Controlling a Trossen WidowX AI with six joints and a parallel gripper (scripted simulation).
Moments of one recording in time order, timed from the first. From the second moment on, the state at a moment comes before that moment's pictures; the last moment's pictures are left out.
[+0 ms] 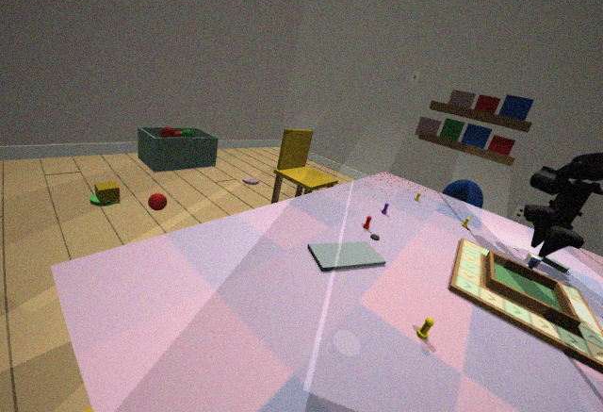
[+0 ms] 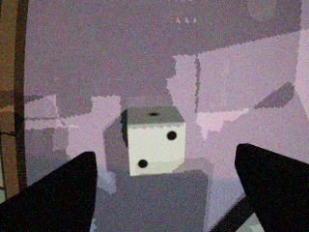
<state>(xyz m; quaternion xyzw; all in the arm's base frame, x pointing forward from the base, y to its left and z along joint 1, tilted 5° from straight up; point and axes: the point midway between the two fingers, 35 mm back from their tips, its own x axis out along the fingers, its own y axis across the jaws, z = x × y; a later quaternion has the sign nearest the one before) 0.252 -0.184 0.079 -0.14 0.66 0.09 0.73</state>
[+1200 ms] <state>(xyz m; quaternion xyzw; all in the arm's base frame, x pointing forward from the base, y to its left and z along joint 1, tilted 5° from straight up) 0.250 -0.181 0.054 -0.13 0.67 0.10 0.73</state>
